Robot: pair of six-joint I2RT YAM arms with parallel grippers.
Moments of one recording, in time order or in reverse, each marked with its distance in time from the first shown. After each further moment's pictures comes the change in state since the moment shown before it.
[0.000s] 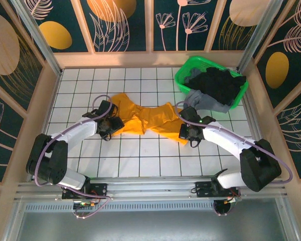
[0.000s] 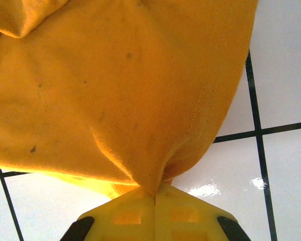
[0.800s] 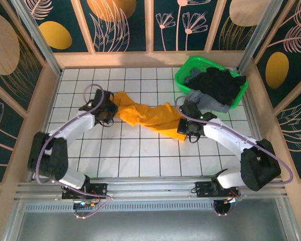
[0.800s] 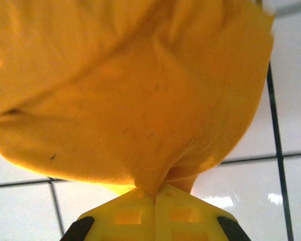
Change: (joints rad) left arm 0.079 0.002 0.169 0.154 -0.044 -0.263; right arm -0.032 0.002 0.107 -0.001 -0.039 -0.037
